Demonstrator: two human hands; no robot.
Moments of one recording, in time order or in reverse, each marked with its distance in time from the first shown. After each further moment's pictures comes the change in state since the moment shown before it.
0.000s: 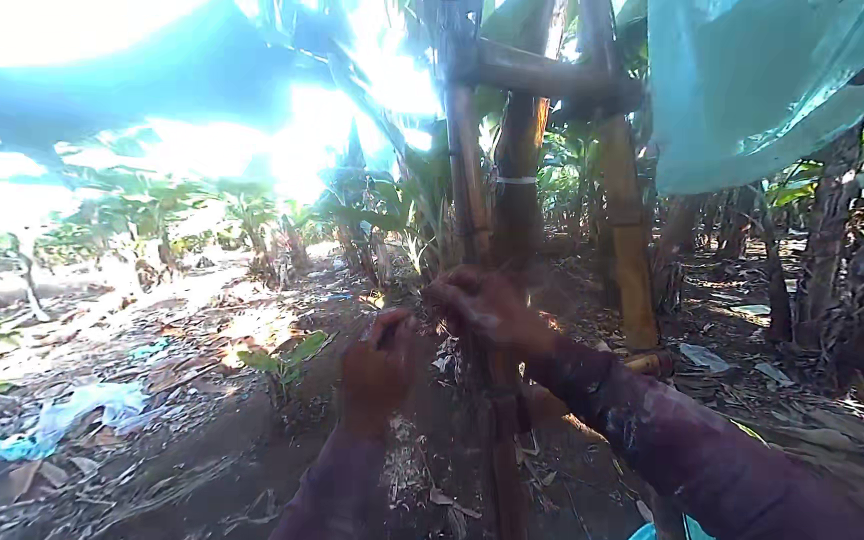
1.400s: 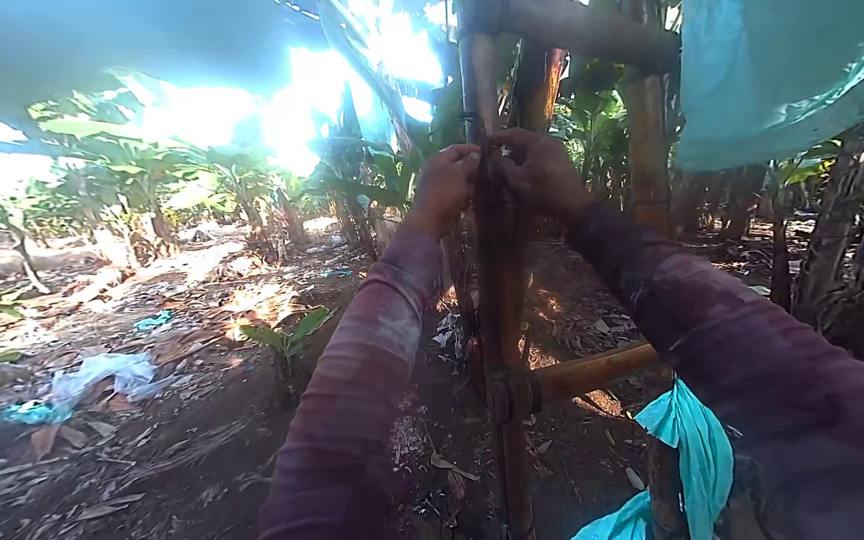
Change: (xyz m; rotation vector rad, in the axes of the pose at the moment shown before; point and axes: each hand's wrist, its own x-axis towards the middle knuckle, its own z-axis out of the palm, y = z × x) left_hand 0.195 0.034 0.091 -0.467 -0.355 -0.568; right_hand 0.110 -0.009 -0.104 -0.743 0.251 -0.151
